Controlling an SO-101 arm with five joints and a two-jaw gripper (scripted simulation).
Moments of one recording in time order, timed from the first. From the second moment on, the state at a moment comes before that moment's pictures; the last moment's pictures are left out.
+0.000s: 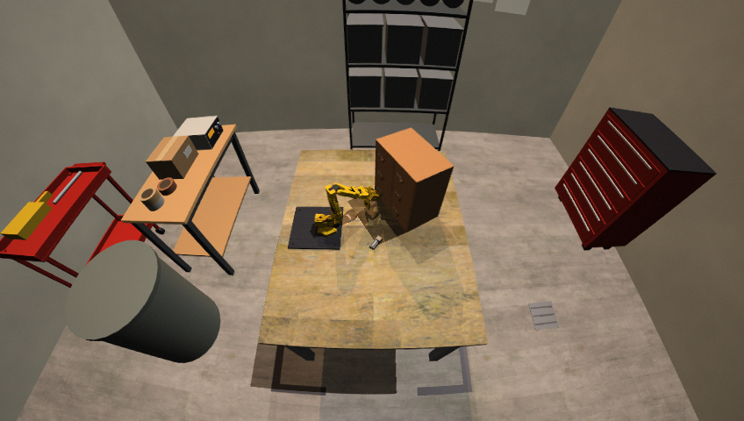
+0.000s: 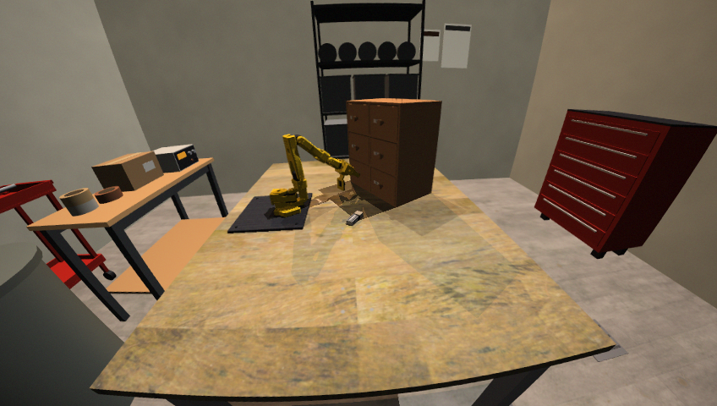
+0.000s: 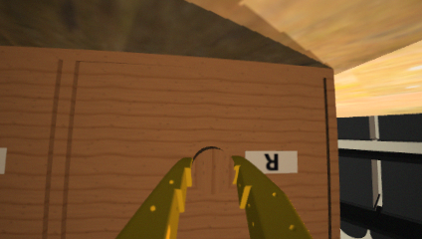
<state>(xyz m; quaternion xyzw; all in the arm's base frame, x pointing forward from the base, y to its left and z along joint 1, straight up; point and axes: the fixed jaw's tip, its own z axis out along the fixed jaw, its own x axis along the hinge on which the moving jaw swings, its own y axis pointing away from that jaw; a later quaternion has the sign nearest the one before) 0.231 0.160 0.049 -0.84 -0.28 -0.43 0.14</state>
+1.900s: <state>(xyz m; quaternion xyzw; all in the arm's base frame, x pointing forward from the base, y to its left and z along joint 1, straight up) 0.206 0.143 0.052 -0.84 -0.28 -0.43 0.14</state>
